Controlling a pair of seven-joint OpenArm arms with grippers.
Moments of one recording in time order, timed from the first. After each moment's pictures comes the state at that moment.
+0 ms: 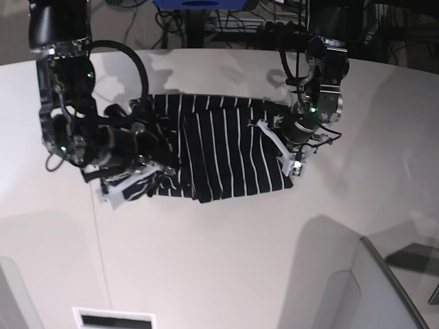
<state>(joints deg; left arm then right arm) 3.7 -7.2 2.5 70.9 -4.6 -12.8 26.9 0.1 6.1 -6.8 95.0 40.9 -17.4 -64.0</state>
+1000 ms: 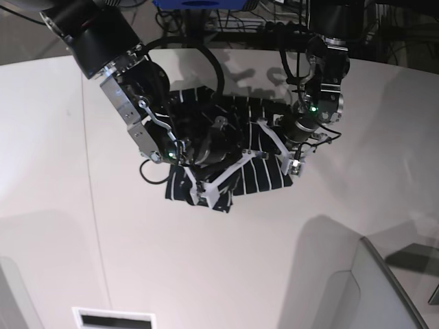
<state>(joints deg) 4.0 -7.4 2.5 71.7 -4.7 -13.6 28.6 8.5 -0.5 -33.5 84.0 41.2 -26.8 -51.6</state>
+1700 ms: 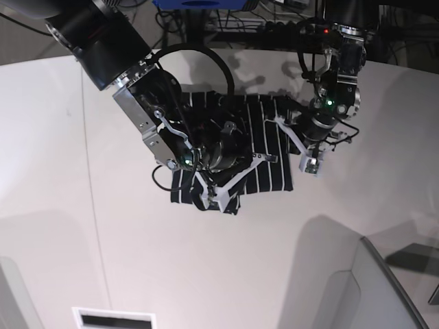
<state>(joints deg) 8.7 -11.8 1.5 81.7 -4.8 -9.4 31.3 11.7 -2.5 -36.2 78.1 41.3 -26.8 -49.0</state>
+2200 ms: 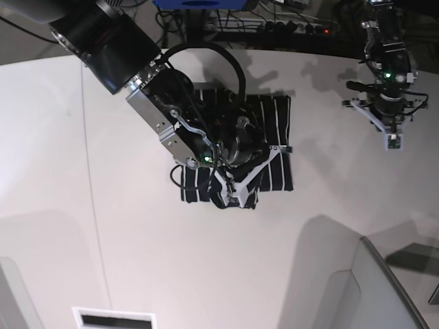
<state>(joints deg) 19.0 -11.6 -25.7 93.5 5.7 -9.7 34.8 14.0 -4.1 -41.1 74.2 41.7 -26.4 -46.8</state>
